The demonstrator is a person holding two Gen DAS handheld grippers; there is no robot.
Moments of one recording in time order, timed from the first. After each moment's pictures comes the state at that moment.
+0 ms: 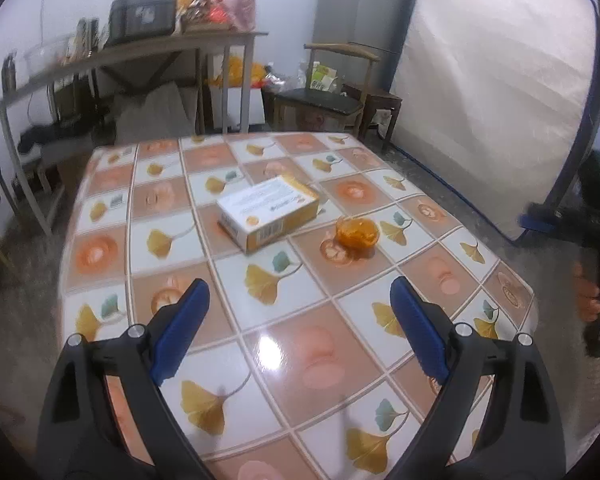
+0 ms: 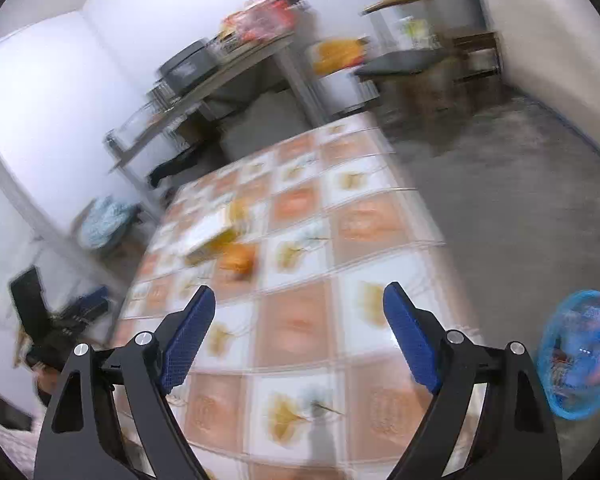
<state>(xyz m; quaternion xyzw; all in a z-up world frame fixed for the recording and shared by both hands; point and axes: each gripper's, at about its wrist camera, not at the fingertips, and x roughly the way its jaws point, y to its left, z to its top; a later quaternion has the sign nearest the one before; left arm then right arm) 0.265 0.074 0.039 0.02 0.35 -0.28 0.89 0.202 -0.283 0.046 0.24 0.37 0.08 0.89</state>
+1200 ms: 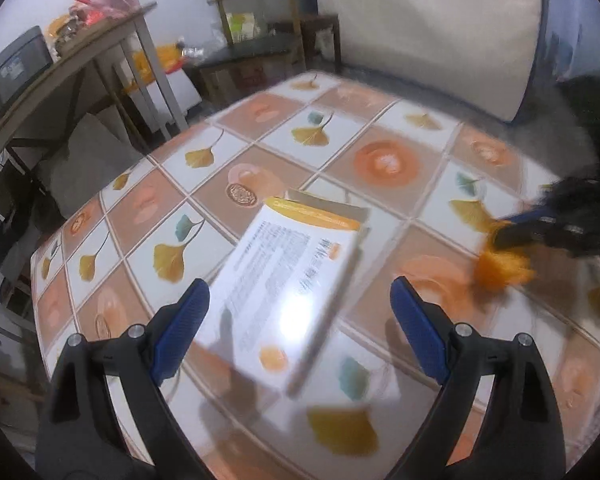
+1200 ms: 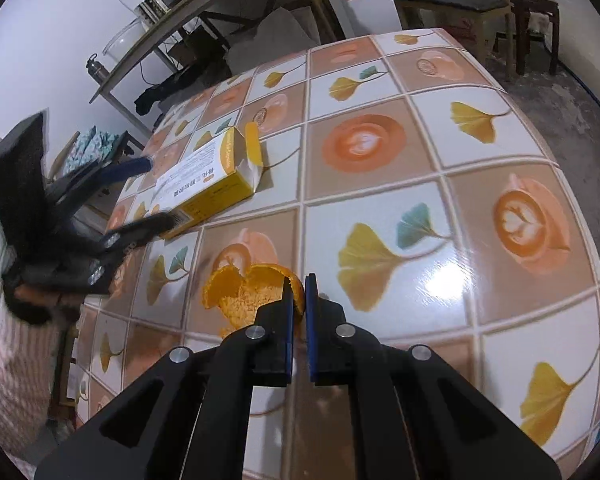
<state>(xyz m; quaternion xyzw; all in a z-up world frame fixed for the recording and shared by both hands) 0.435 -0.035 -0.014 0.25 0.39 -0.36 0.81 0.332 -0.207 -0.037 0.20 0.49 0.09 0.84</state>
